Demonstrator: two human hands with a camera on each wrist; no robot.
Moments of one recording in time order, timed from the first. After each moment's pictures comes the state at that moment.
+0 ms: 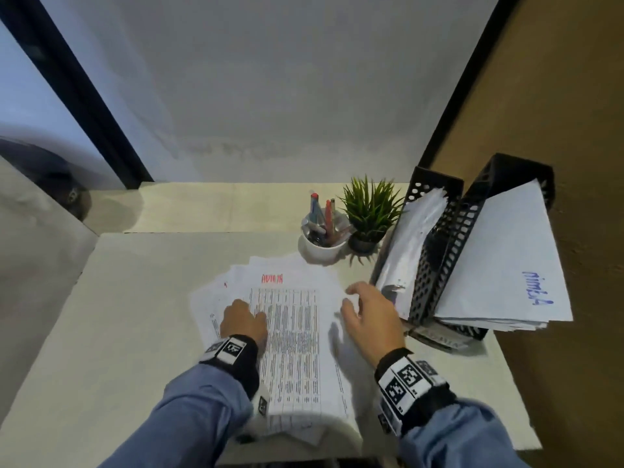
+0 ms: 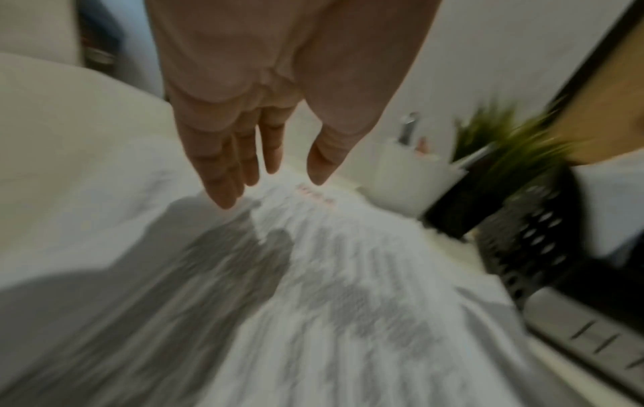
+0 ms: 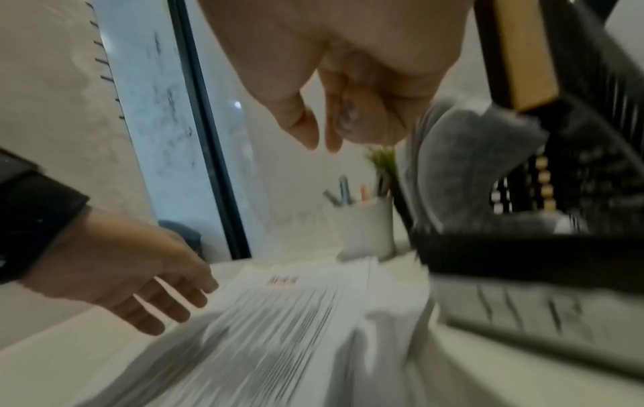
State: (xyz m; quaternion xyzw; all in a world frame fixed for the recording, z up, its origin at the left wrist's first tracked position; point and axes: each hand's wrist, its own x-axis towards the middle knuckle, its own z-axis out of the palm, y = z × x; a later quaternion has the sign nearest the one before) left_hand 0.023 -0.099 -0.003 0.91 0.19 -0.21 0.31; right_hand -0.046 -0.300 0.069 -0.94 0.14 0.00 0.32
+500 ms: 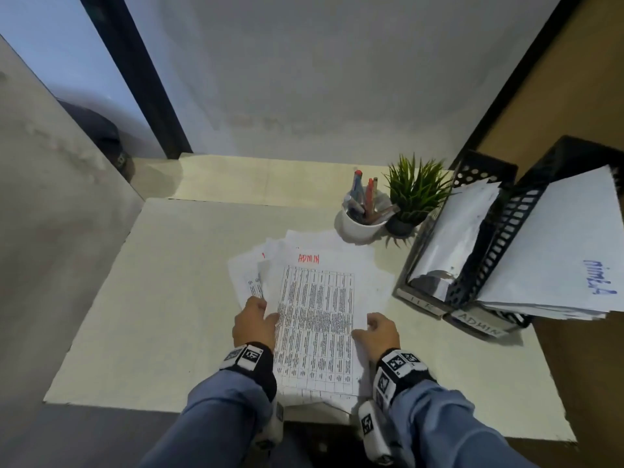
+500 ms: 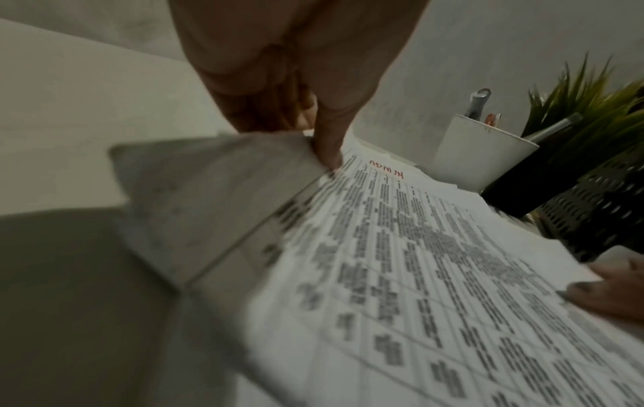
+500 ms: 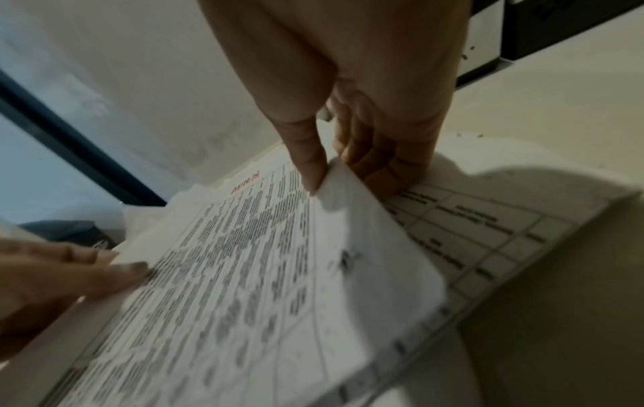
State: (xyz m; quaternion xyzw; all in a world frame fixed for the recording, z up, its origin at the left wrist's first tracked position) left_hand -0.036 -0.048 -0.019 0.88 0.23 -0.12 0.39; right_hand -0.072 -0.255 -0.016 -0.80 0.33 0.18 0.48
